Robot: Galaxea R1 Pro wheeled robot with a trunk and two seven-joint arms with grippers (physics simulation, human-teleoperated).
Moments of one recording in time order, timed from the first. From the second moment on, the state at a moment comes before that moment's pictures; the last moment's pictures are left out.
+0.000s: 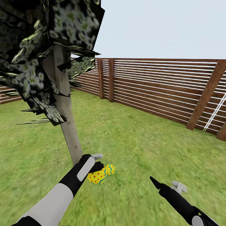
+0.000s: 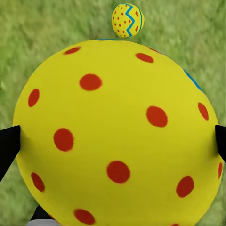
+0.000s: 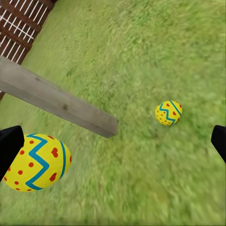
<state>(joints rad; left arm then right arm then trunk) -0.74 -0.10 -0.38 -0.80 0.84 0.76 0.66 -0.01 0.10 -0.39 -1.58 -0.39 0.62 0.48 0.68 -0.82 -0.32</state>
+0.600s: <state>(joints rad) -0.74 -0.10 -0.38 -0.80 0.84 0.75 0.66 -0.01 0.10 -0.39 -1.58 -0.39 0.62 0.48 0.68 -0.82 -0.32</state>
